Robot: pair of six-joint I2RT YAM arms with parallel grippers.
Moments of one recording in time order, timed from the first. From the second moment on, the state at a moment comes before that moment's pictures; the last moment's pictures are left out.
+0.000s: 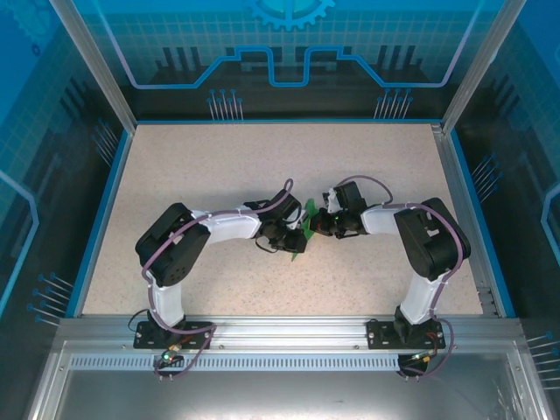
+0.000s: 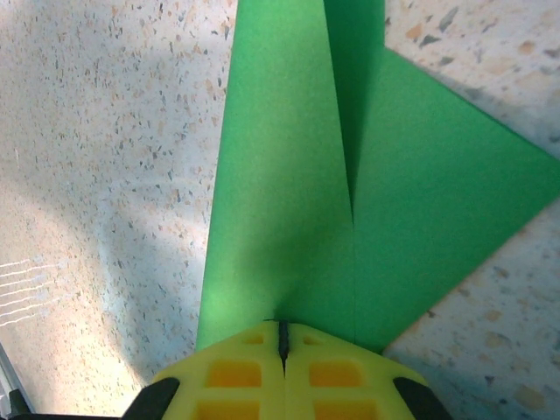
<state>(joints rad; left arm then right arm) -0.73 1.89 1.11 -0.36 0.38 -0.50 0.39 1.81 0.82 0.00 -0.50 0.62</state>
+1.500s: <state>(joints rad) -0.83 1.70 0.90 -0.42 0.39 -0.51 0.38 1.82 0.83 0.00 -0.51 0.59</state>
